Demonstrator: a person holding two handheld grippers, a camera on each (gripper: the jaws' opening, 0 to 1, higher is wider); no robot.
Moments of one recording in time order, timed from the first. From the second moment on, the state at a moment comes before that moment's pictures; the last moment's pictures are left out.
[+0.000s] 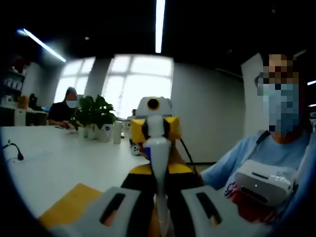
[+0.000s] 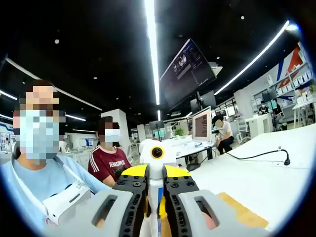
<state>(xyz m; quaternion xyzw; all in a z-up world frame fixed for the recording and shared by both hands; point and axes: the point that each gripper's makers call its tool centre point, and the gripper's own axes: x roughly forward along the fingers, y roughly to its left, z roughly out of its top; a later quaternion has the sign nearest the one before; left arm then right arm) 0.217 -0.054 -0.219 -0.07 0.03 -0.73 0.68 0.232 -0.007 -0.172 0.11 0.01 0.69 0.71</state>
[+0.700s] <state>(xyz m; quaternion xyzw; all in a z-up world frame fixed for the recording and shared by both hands) 0.265 -0.056 -0.221 -0.04 0.02 -0.60 0.80 0.266 -0.014 -0.174 0.08 -0.03 0.58 0.81</state>
